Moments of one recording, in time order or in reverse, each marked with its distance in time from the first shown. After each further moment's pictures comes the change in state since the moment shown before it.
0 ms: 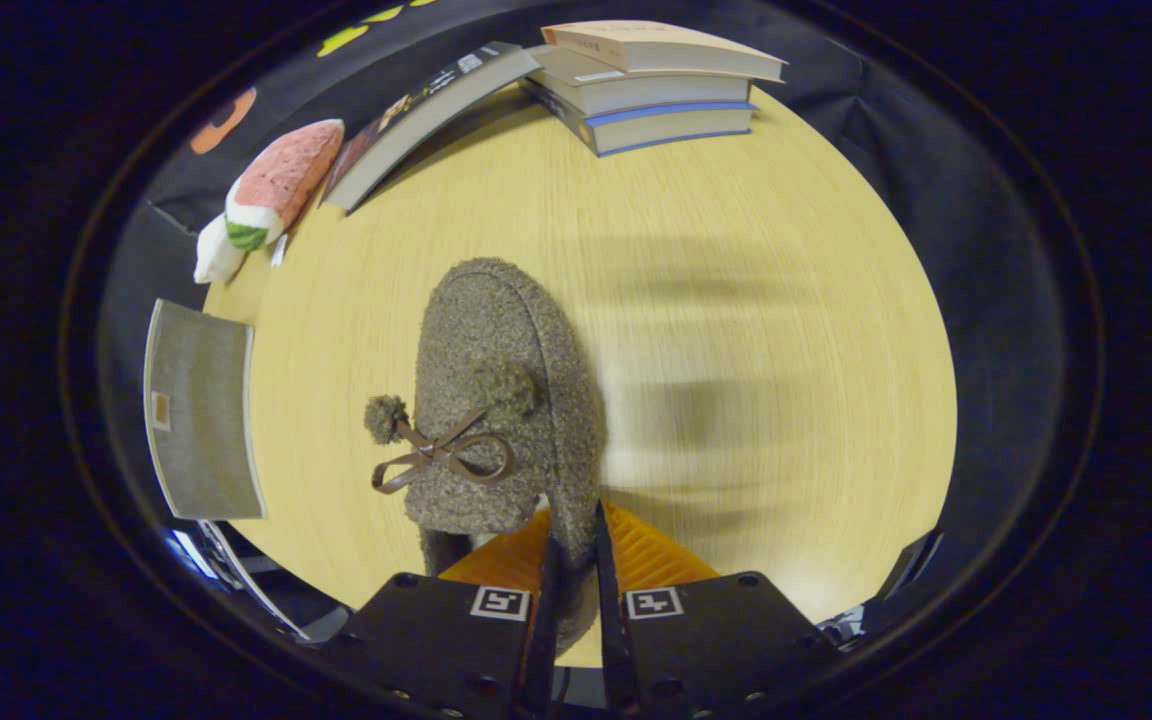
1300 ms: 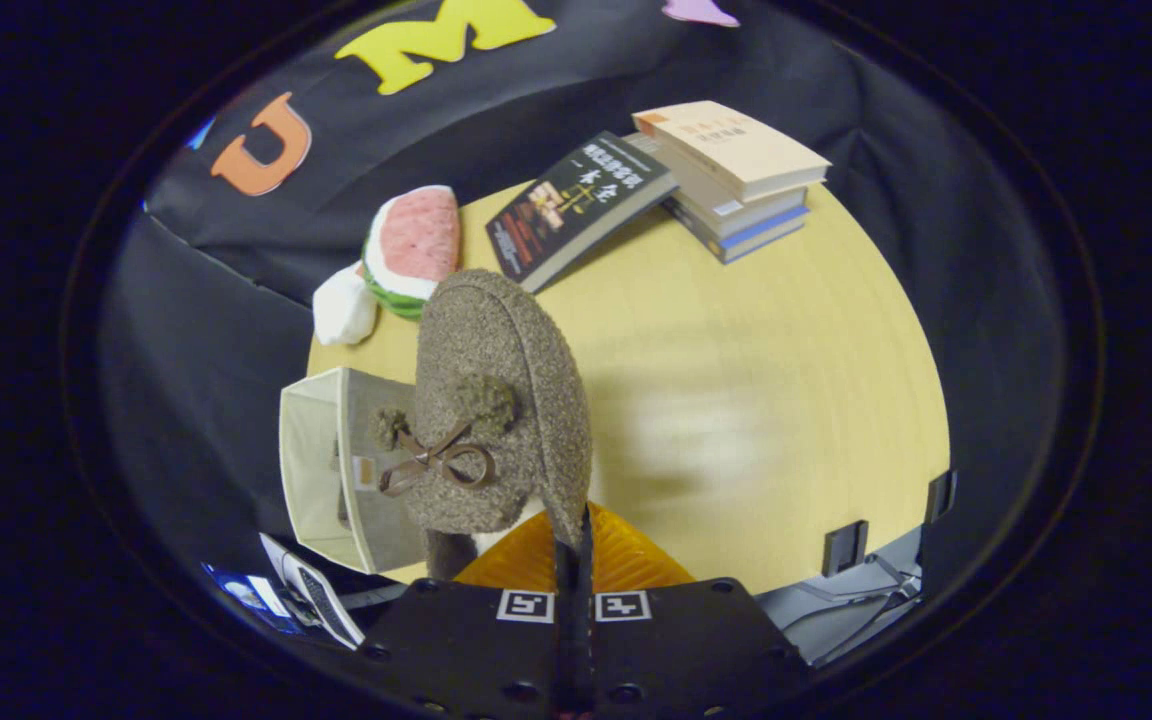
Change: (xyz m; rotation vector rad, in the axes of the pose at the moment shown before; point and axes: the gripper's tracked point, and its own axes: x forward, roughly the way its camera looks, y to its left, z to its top) arm -0.173 0.196 0.012 0.043 -0.116 0.145
